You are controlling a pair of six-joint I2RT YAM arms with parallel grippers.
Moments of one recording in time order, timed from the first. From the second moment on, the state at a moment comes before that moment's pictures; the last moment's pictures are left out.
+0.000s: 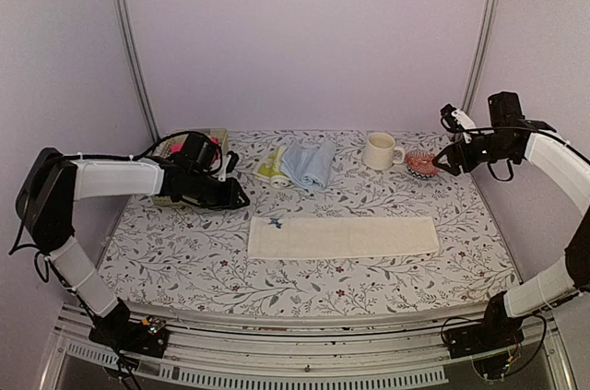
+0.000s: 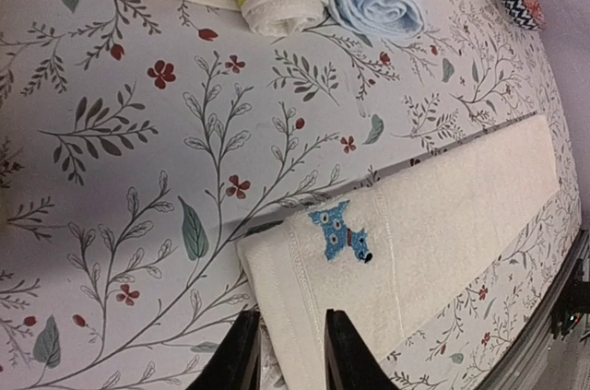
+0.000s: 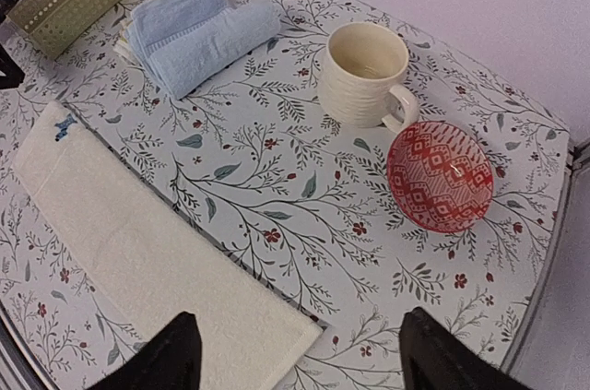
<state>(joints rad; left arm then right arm) -0.51 1.65 1.00 -0.22 0.25 -0.42 0.01 1.42 1.22 -0.69 -0.48 -0.44</state>
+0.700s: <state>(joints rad) -0.68 1.81 1.00 -0.19 0.29 -0.30 0.02 1.67 1.03 -0.86 -0.44 -0.51</state>
